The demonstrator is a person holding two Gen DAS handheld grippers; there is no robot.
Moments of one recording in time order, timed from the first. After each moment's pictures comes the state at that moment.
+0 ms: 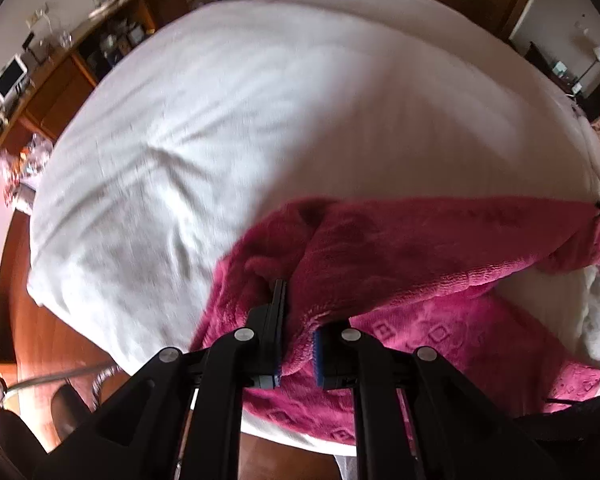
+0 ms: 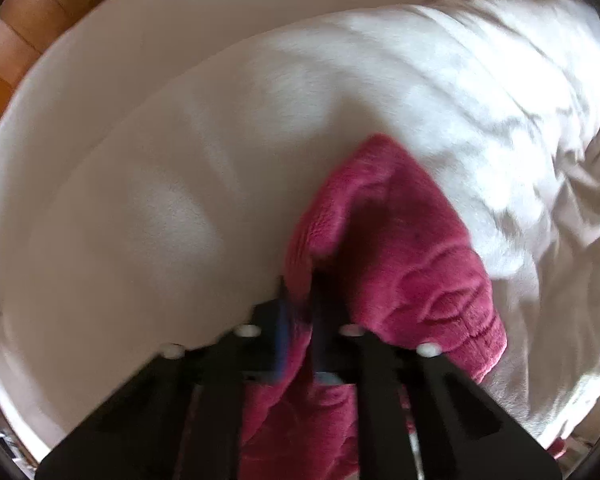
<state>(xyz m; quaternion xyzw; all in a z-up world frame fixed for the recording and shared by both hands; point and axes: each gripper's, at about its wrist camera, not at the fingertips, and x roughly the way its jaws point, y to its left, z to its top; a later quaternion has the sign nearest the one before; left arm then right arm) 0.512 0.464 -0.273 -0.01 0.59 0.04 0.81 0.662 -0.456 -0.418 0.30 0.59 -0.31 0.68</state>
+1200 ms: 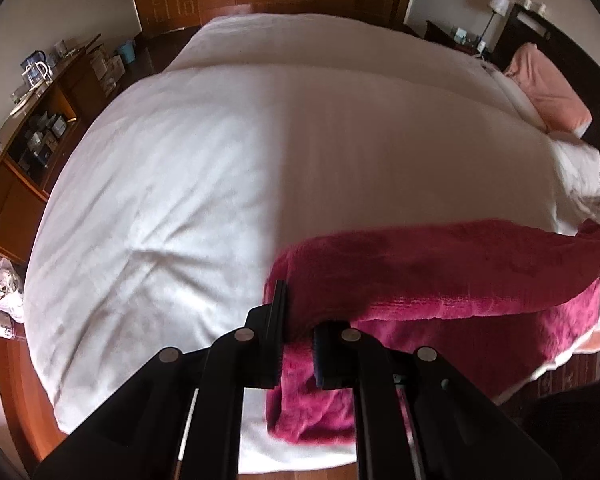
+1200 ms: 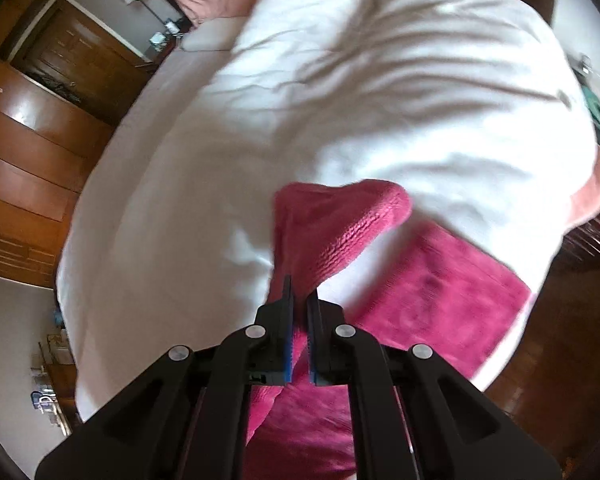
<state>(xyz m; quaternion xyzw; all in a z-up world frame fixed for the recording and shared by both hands) 0.530 0.537 -0.237 0.07 0.53 -0.14 0.83 0.232 -0.389 -0.263 0.46 0.39 -0.37 0.70</state>
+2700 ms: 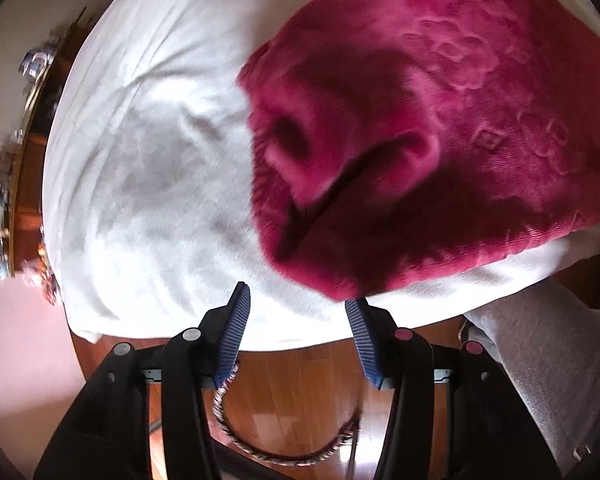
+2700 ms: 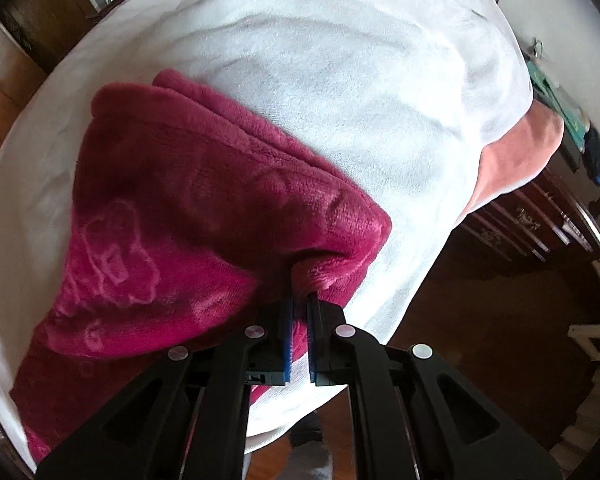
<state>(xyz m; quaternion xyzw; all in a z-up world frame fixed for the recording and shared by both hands) 0.394 0.557 -0.421 0.22 0.65 -0.04 0.72 0.109 -0.362 -0.406 0.35 0.49 -0.44 0.66</state>
